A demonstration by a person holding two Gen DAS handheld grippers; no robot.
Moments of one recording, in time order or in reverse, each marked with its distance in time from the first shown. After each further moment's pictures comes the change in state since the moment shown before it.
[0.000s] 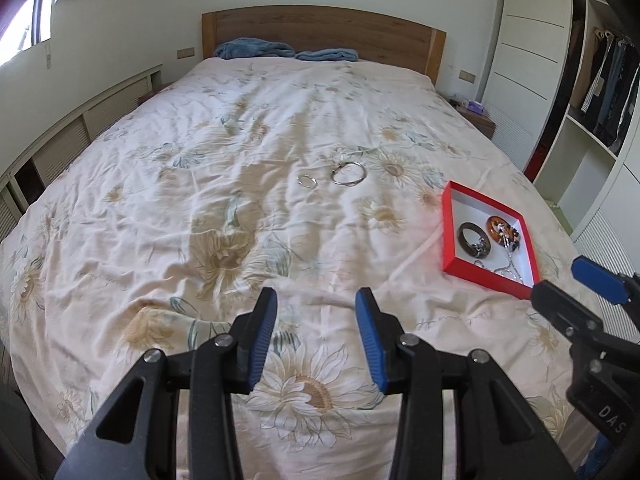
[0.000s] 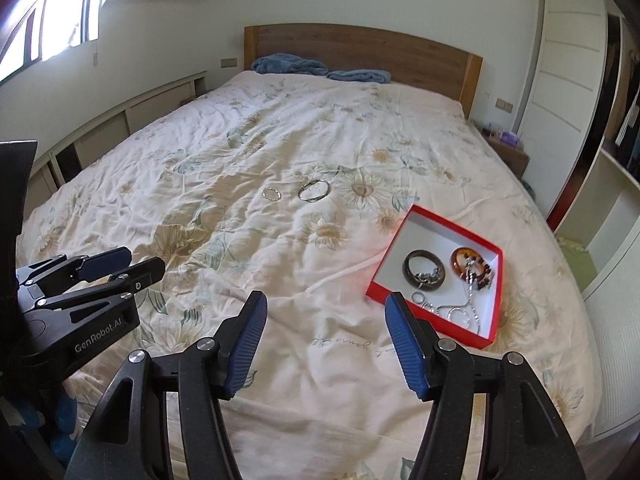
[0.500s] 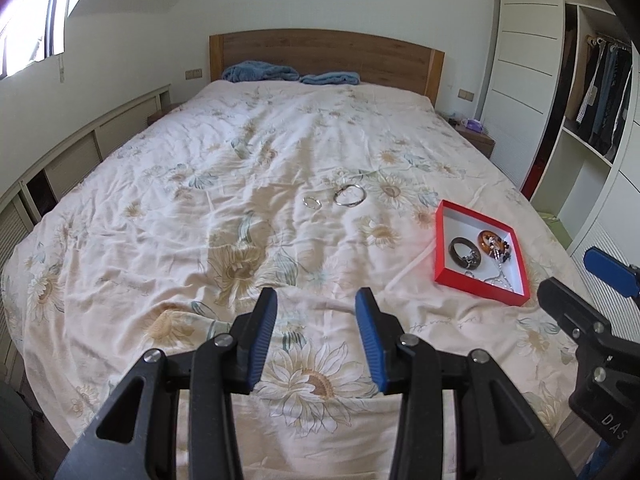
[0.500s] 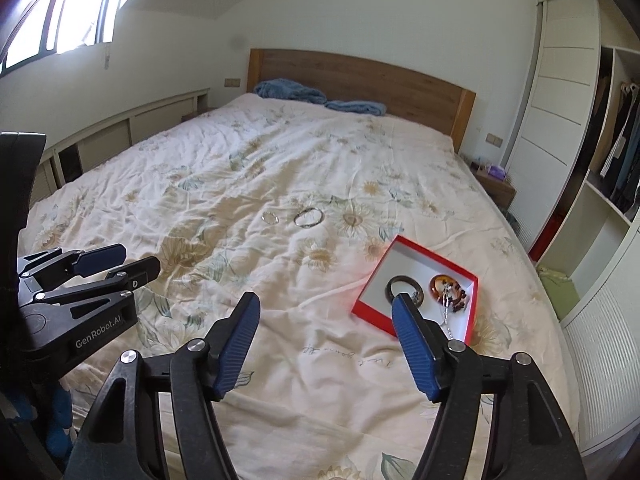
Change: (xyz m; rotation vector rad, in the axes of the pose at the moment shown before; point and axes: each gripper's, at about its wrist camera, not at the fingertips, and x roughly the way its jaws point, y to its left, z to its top) left arm -0.050 -0.002 -0.008 0.004 -0.086 0.019; right arm -0.055 0.011 -0.004 -0.051 -0.106 -0.043
